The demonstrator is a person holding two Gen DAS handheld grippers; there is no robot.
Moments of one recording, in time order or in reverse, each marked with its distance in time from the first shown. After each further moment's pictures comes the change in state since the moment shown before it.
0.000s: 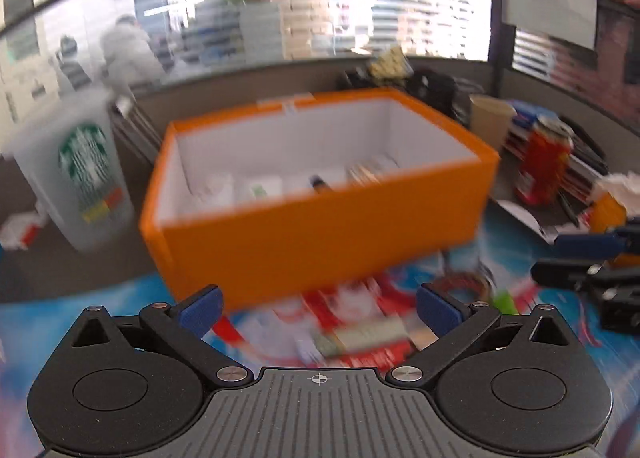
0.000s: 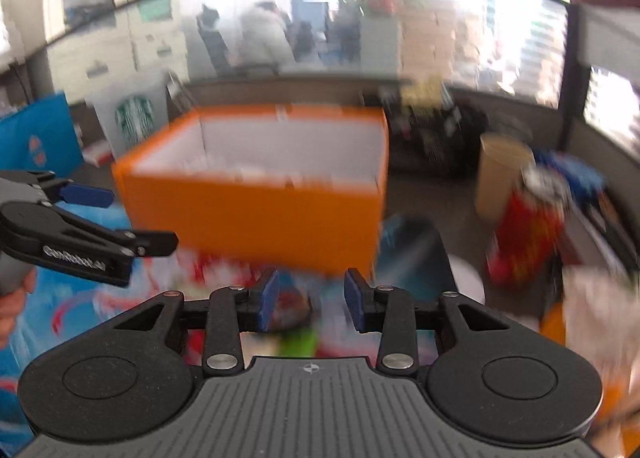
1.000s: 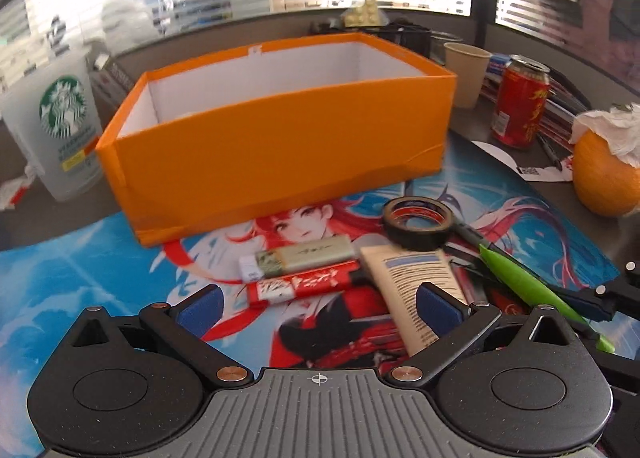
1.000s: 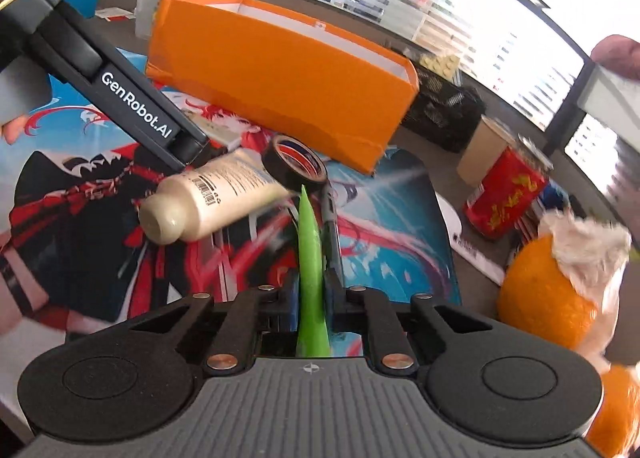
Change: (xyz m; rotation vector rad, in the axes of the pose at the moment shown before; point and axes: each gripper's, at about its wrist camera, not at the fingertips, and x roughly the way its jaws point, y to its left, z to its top) left arm -0.002 -0.044 -0.039 0.034 0.066 0.017; right arm -0.011 0.045 -0.089 -0.325 0.089 -0.178
